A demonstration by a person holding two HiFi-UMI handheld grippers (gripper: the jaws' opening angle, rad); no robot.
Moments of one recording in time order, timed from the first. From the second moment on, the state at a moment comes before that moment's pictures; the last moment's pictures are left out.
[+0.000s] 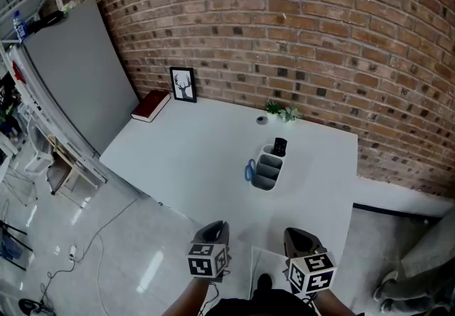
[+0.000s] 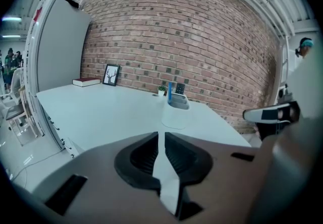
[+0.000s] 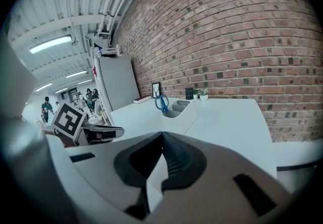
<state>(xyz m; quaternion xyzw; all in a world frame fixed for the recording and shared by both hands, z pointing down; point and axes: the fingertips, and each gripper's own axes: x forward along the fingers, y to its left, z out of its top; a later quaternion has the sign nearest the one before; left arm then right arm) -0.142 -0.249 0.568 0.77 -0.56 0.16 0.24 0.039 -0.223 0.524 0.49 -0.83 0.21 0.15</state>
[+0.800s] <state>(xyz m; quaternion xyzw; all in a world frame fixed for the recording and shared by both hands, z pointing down) -0.159 -0.219 0.555 0.76 -0.59 0.13 0.25 0.033 -0.219 0.527 0.48 -0.84 0.22 0.15</state>
